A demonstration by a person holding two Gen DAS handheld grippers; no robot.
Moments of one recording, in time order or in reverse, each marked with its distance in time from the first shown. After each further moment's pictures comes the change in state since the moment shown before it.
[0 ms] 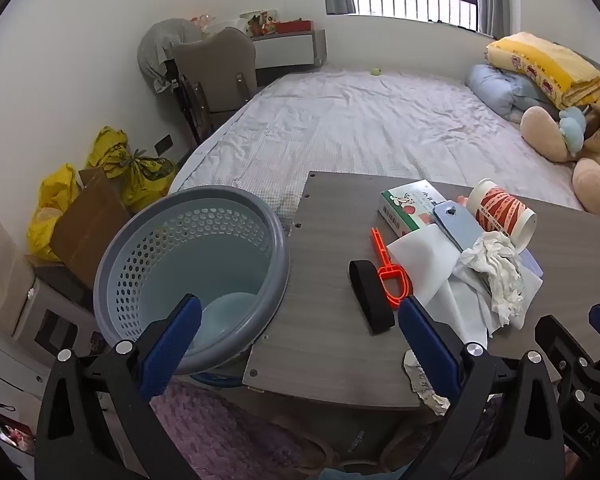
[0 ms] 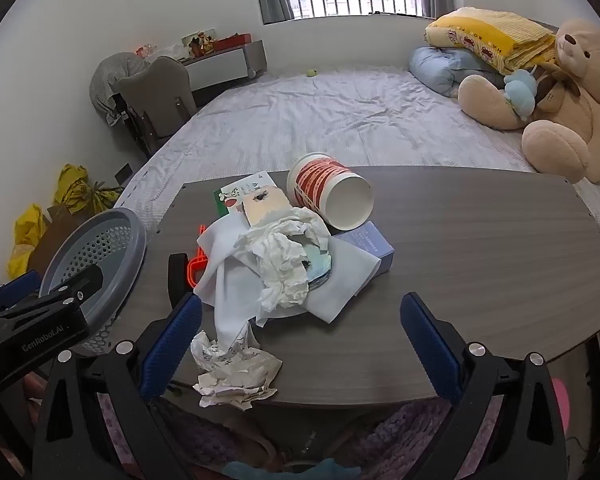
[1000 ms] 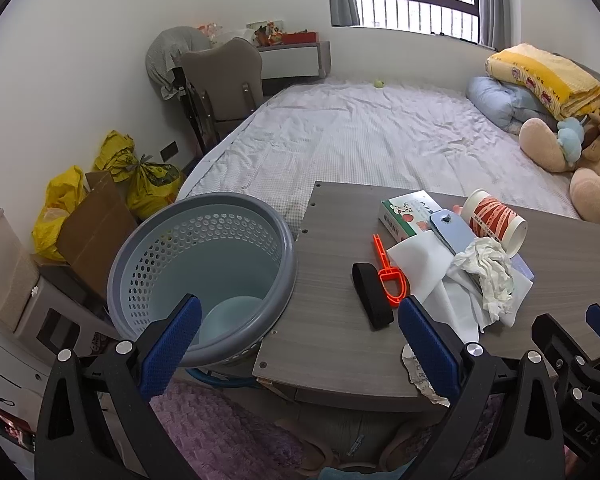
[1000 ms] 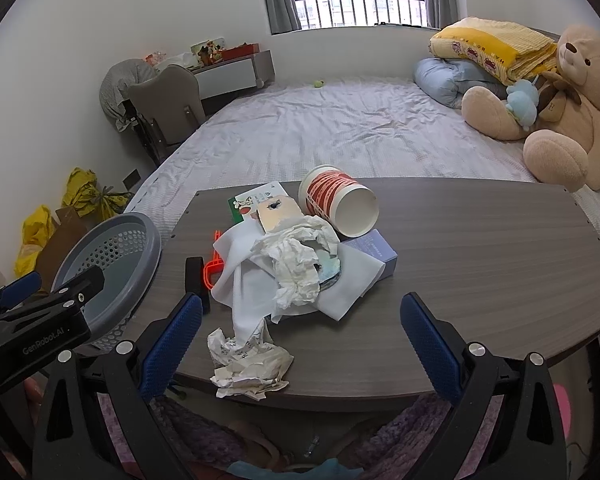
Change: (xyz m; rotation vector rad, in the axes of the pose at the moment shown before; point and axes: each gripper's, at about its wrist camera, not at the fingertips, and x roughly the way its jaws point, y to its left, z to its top) left arm -0.020 0.008 -0.004 -0.025 -0.040 0.000; right arm -0.020 0.007 -0.005 -0.017 -0.046 0.019
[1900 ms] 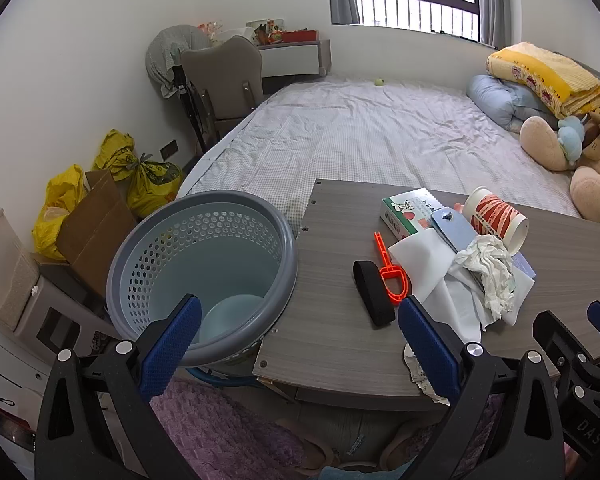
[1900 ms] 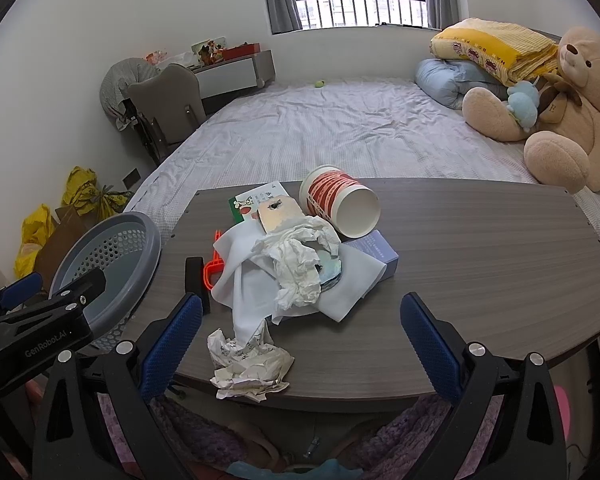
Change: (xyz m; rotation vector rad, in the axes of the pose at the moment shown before) left arm 0.000 0.002 -0.002 0.001 0.004 -0.001; right arm 0.000 0.001 0.001 0.000 0.000 -0.002
